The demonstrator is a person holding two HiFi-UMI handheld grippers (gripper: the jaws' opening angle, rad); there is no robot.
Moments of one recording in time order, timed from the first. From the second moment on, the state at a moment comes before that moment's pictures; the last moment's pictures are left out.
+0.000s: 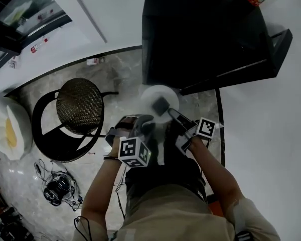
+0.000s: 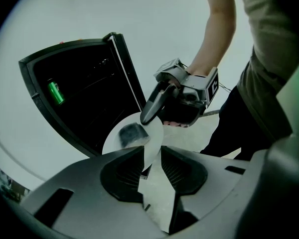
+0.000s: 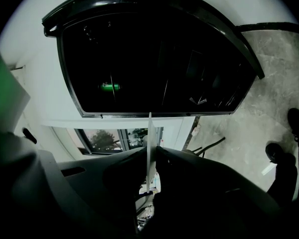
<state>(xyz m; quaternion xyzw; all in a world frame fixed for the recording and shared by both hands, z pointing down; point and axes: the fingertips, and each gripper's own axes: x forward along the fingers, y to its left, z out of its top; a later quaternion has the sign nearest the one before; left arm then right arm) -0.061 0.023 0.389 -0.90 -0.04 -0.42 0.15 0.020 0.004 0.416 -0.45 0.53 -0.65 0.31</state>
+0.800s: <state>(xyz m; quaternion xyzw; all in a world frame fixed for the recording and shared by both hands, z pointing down) -0.018 0.026 0.489 -0.87 -0.05 -0.46 0.16 0.055 -0.004 0.501 -0.44 0.53 -0.68 0.25</state>
